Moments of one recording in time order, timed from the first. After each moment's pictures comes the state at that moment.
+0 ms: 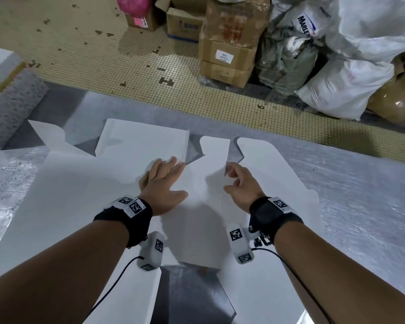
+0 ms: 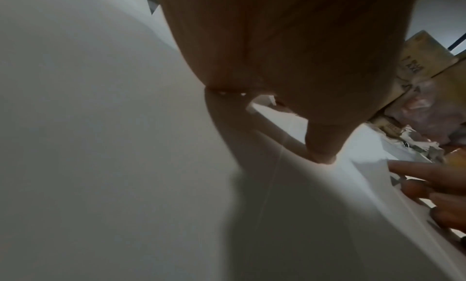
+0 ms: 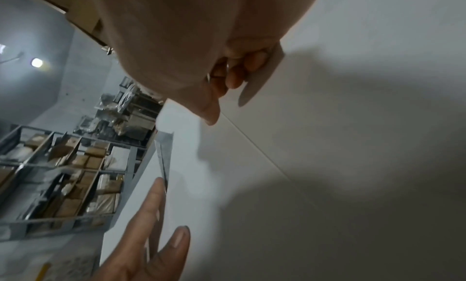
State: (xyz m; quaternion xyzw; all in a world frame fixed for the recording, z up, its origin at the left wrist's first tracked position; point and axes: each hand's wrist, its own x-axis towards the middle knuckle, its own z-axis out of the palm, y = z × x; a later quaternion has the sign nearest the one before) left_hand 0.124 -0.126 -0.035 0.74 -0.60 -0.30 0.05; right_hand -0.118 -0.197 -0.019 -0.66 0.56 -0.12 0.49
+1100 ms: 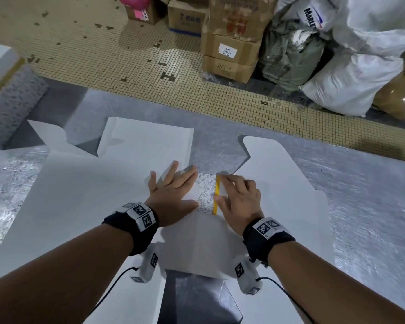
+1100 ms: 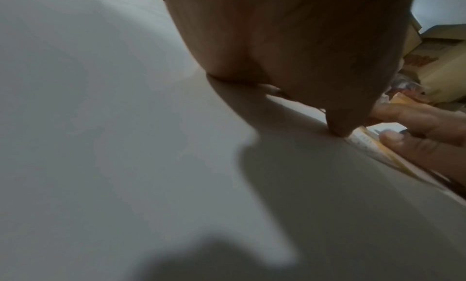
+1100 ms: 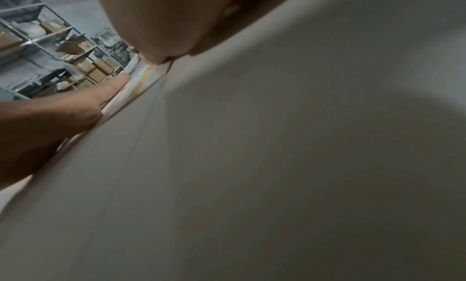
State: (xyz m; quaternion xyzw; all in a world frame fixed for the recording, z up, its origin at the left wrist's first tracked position) left_hand 0.110 -0.119 -0.032 0.67 -0.69 -0.27 -0.06; right_hand -0.115 -0.157 -0.058 -0.83 0.51 -0.10 0.20
